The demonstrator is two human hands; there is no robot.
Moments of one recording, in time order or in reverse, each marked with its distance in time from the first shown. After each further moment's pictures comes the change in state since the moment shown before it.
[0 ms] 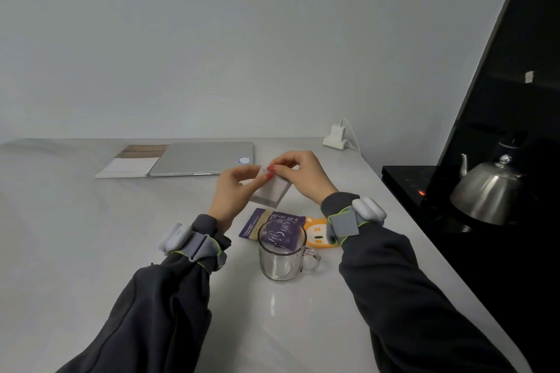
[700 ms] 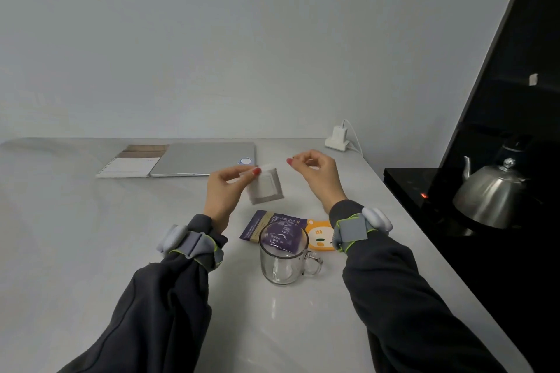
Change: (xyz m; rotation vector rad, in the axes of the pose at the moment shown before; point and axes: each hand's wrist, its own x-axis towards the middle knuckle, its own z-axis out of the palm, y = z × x) left_hand 0.009 -0.007 -0.008 -0.153 0.183 -0.061; right_hand -0.003 0.014 -0.007 0.265 0.247 0.142
